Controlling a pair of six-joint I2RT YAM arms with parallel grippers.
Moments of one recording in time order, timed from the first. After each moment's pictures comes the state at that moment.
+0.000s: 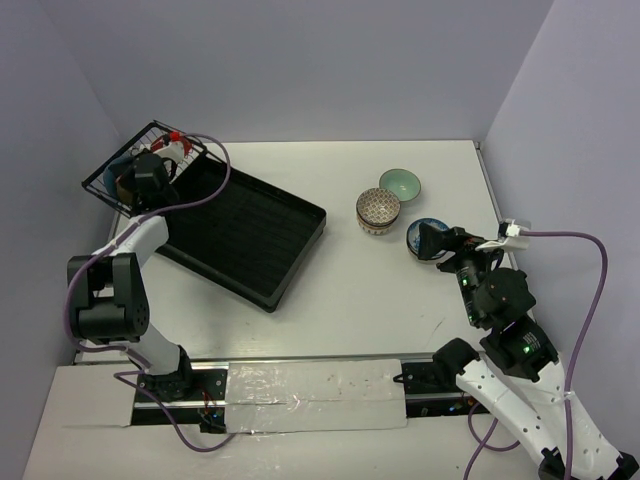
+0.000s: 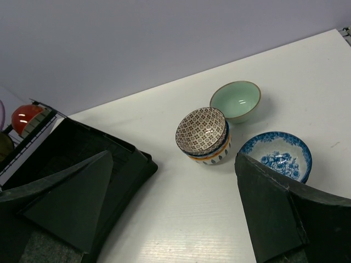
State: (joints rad) left arm 0.04 1.60 1.01 0.50 -0.67 1.11; right arm 0.56 0.35 0.73 -0.37 0.51 0.43
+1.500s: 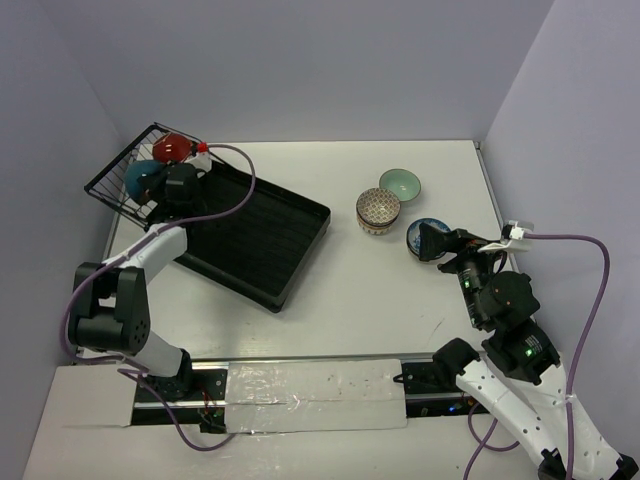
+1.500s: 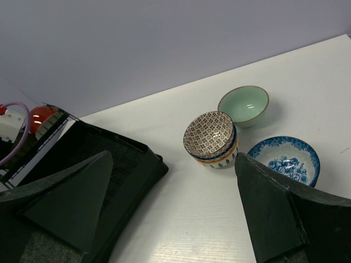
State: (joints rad) left arm -0.15 1.54 0.91 0.42 -0.81 1.00; right arm 0.56 0.34 0.72 -0.36 0.48 0.43
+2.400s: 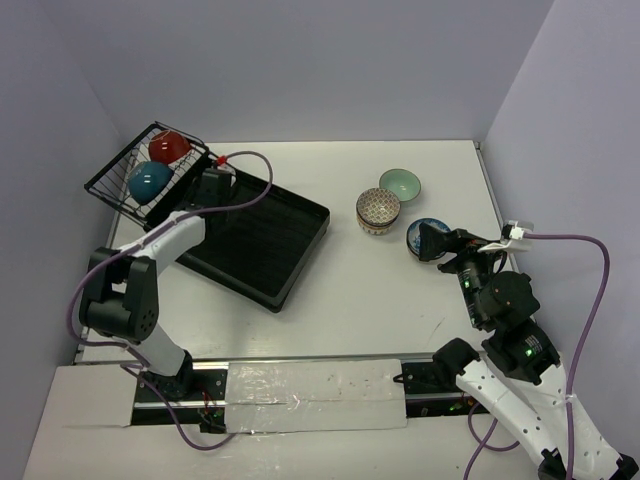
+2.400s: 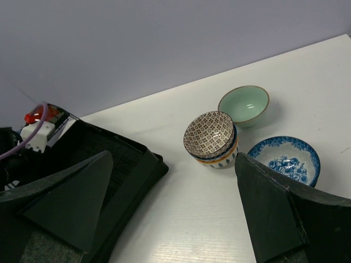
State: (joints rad) left arm -0.29 1.63 1.05 -0.19 -0.76 0.42; right arm 0.56 0.34 0.72 -0.36 0.48 0.43
